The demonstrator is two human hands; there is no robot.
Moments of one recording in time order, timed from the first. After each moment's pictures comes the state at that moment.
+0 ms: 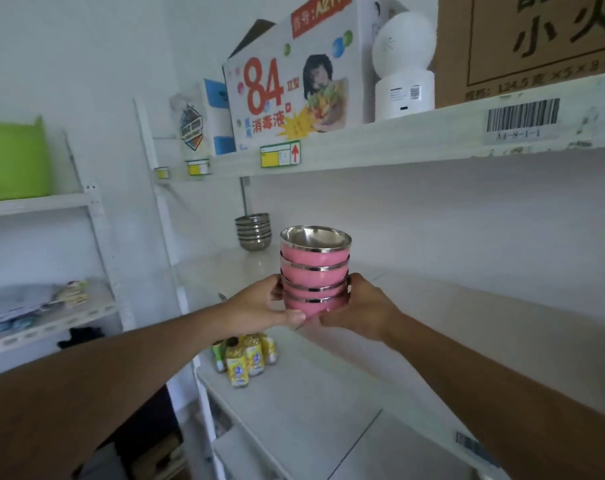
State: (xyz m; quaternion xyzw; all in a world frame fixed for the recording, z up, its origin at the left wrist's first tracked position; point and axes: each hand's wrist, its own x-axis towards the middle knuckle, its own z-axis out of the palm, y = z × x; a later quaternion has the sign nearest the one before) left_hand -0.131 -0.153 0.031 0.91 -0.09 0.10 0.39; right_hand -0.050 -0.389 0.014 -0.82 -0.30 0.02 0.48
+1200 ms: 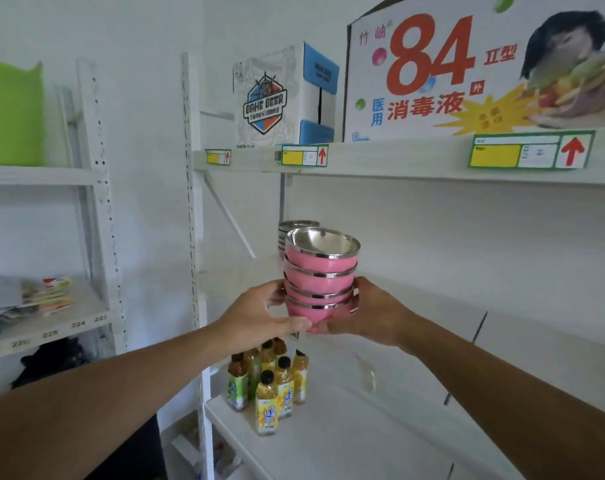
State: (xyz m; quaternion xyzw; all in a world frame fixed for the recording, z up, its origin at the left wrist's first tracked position) left_hand -0.058 0.114 0.005 0.87 -0.09 0.16 0.46; right_hand 0.013 -0.133 0.036 -0.82 -0.37 0.03 0.43
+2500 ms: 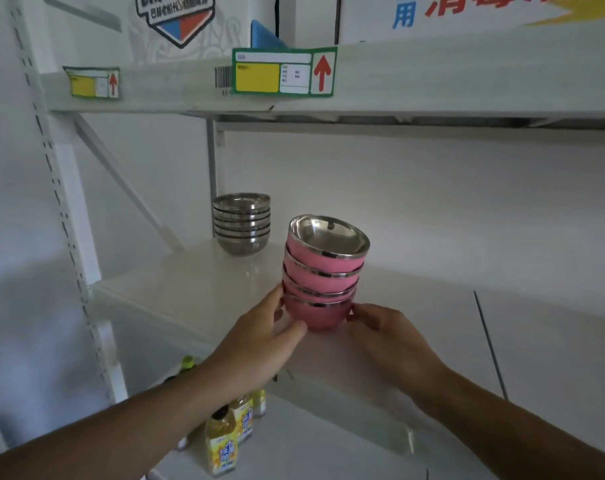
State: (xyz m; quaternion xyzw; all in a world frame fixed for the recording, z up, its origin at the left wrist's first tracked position) left_hand 0.072 0.111 -0.036 0.86 -0.13 0.07 0.49; right_hand 0.072 -0.114 -0.027 -0.89 -0.07 -0.05 0.45
